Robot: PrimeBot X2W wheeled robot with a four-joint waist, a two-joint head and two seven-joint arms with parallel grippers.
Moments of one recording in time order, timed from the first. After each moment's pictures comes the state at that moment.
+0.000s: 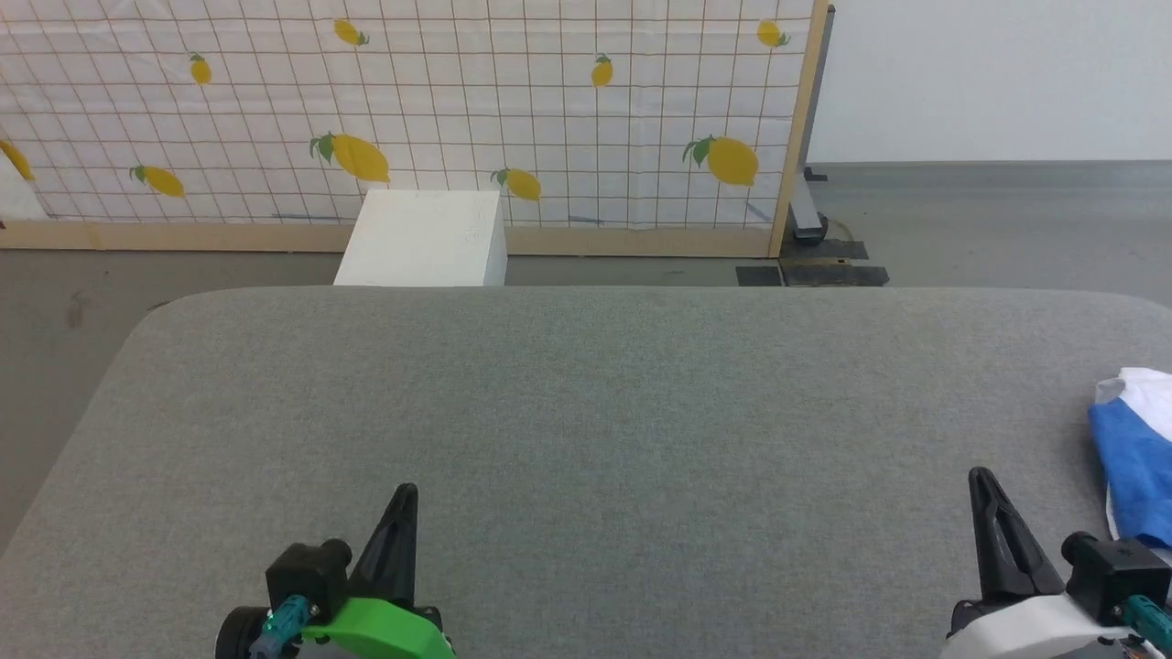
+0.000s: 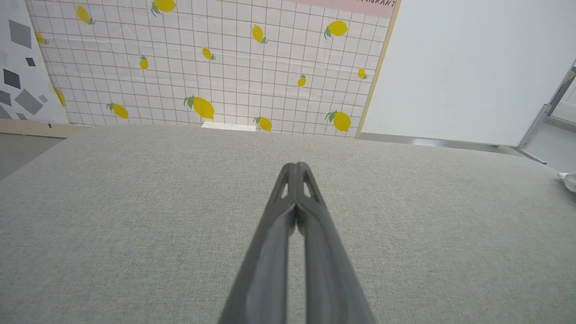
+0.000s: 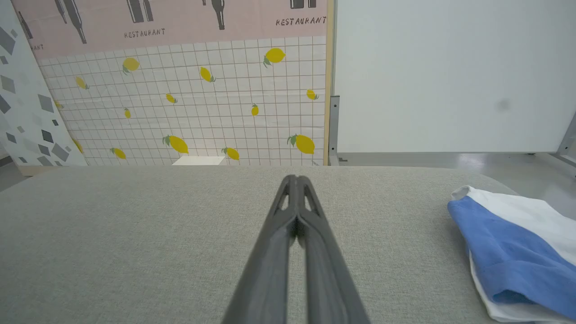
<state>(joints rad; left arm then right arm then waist) 0.02 0.06 -0.10 0.23 -0.21 -0.10 -0.24 0.13 -0.05 -0.11 0.05 0.10 0.13 -0.15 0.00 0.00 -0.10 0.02</state>
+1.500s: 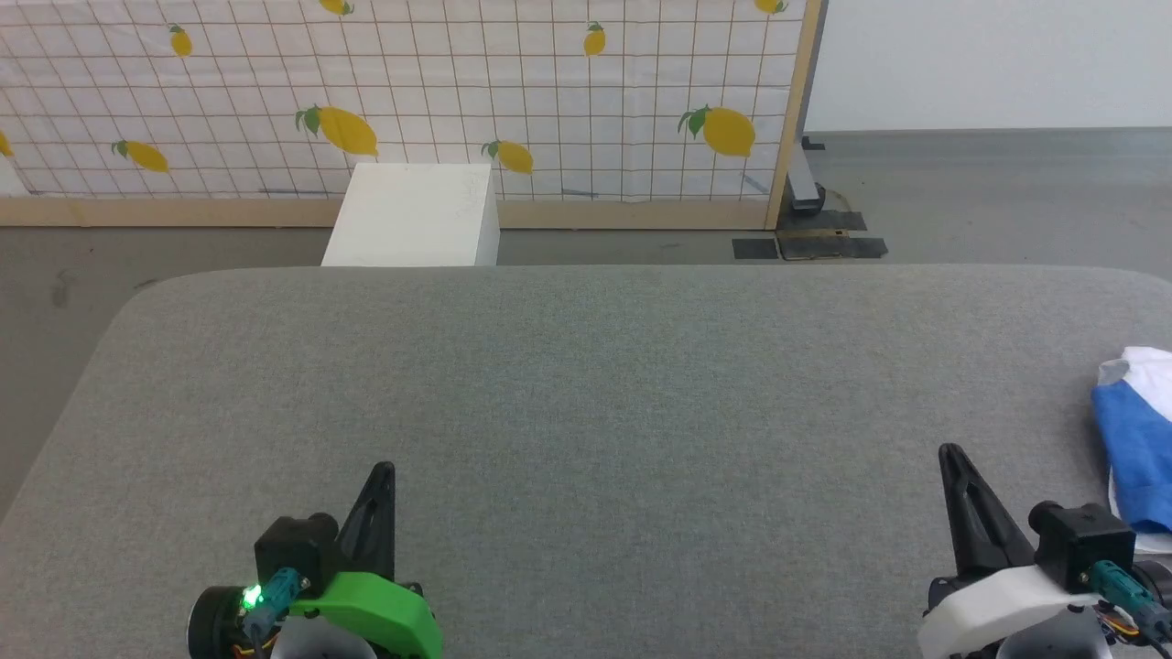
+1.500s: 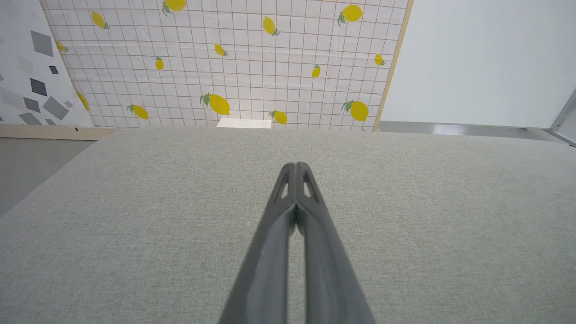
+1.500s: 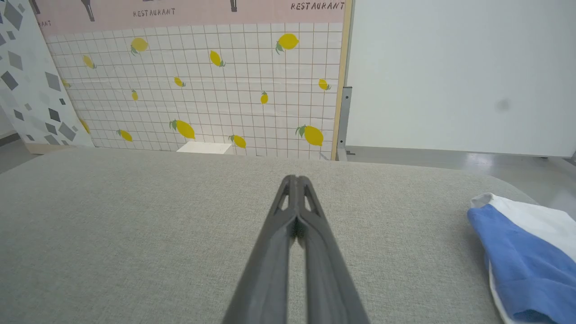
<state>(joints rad) 0.02 0.06 -0.06 0.14 -0.14 -0.06 -0.14 0.08 -0.05 -0.07 0.03 0.06 0.13 -0.09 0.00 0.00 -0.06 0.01</state>
